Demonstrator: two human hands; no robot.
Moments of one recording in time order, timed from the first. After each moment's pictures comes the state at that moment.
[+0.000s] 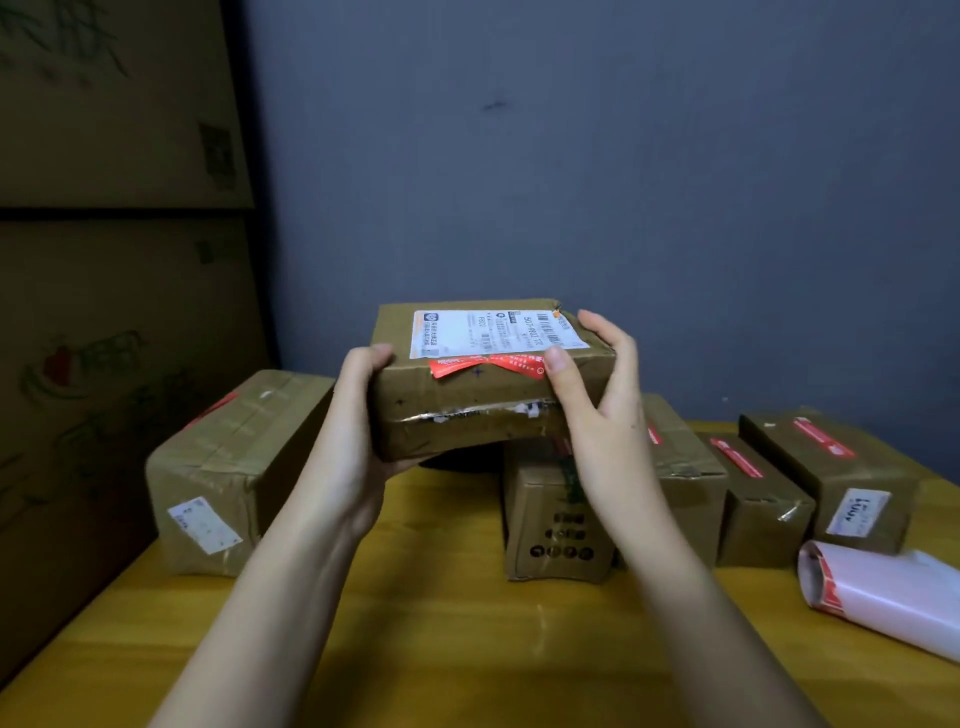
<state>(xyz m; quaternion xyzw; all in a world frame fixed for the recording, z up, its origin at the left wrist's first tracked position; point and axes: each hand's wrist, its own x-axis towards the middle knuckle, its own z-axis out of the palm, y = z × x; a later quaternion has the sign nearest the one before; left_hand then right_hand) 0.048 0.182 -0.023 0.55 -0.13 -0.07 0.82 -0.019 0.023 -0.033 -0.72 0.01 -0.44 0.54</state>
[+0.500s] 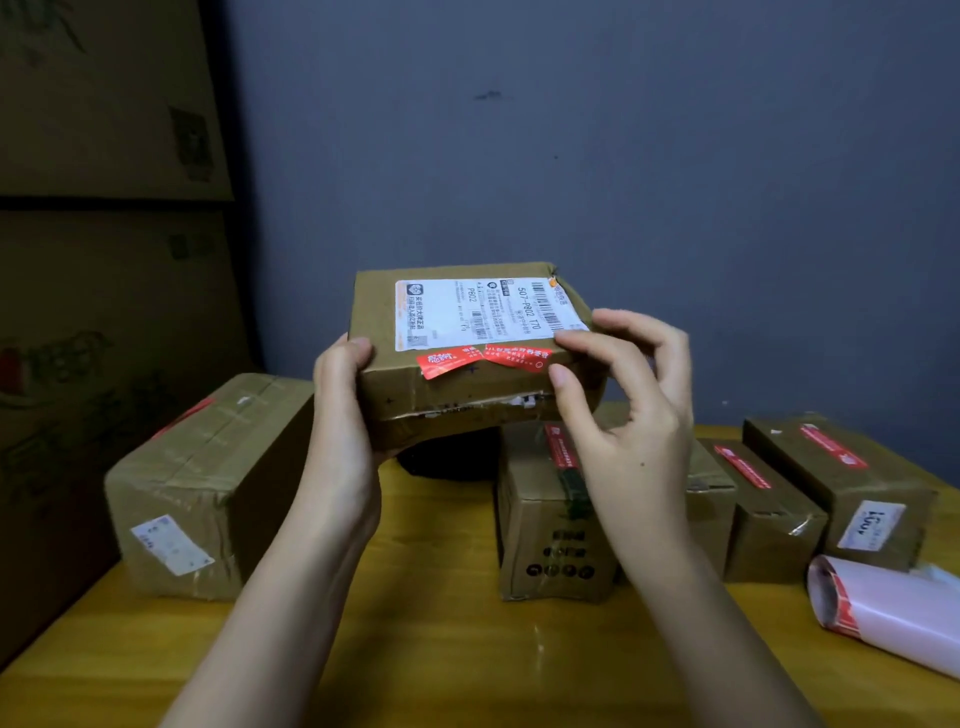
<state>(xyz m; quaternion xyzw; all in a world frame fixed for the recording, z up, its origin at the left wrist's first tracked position) 0.067 0.166 -0.029 0.51 -0.14 0.01 0.85 -0.015 0.006 -0.038 -0.74 -0.04 -0.61 0.28</state>
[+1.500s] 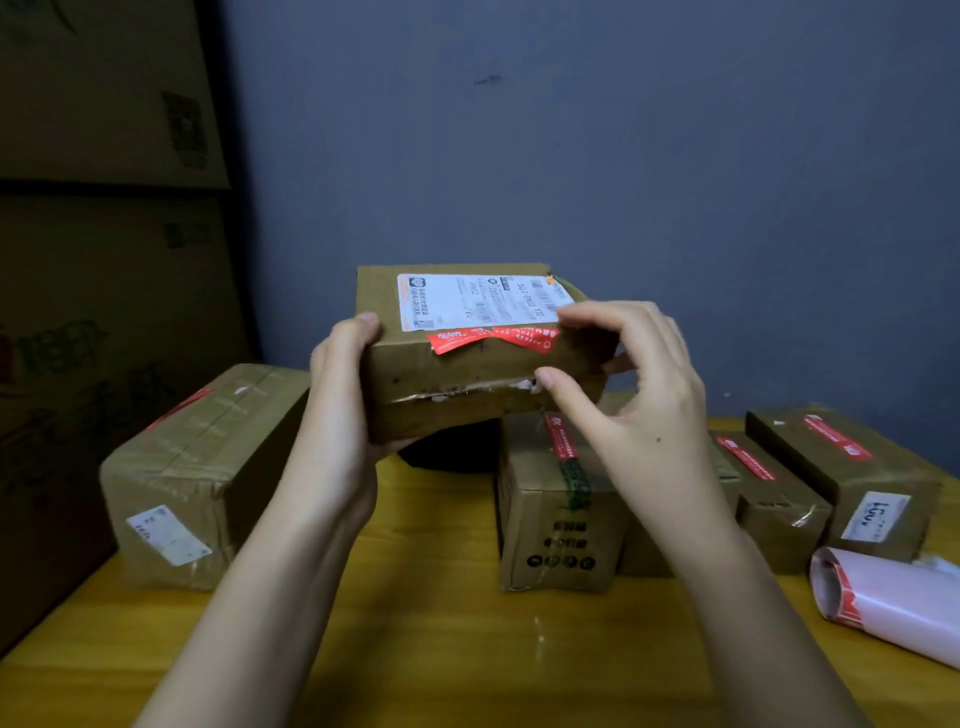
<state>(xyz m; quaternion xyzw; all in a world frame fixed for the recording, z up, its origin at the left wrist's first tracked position) 0.058 0.171 -0.019 0.55 -0.14 0.00 0.82 -0.027 0.002 -0.023 -0.81 -0.07 -0.53 0.26</state>
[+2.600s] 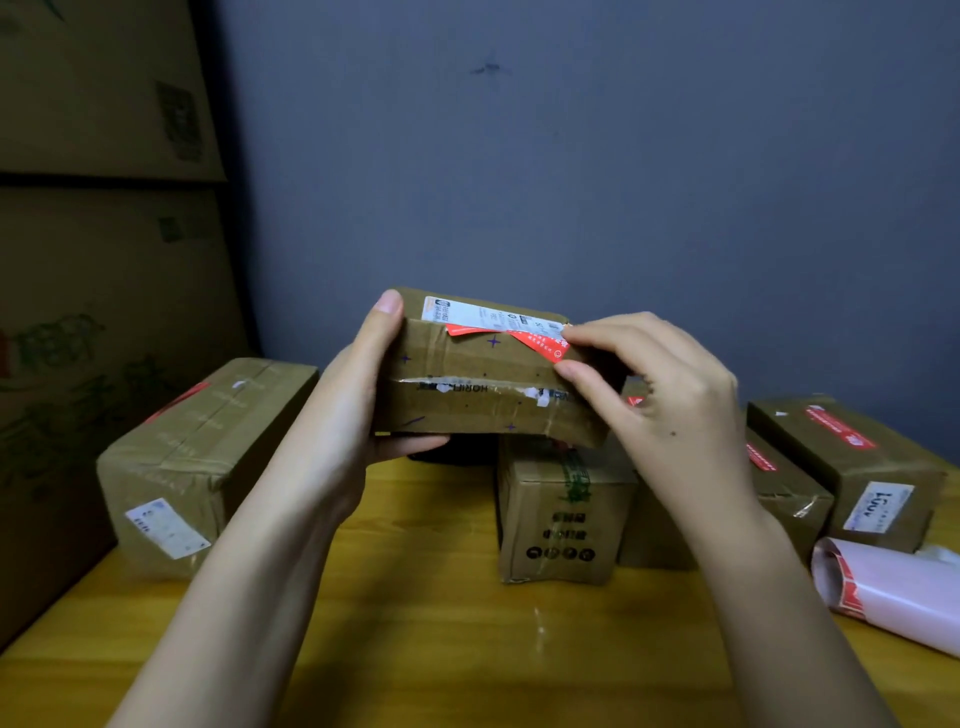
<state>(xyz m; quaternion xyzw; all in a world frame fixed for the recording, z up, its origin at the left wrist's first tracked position) 0.046 0.172 -0.012 0.61 -0.21 -0.06 0.76 -0.028 -0.021 -0.029 -0.80 -0.10 -0.57 0.12</state>
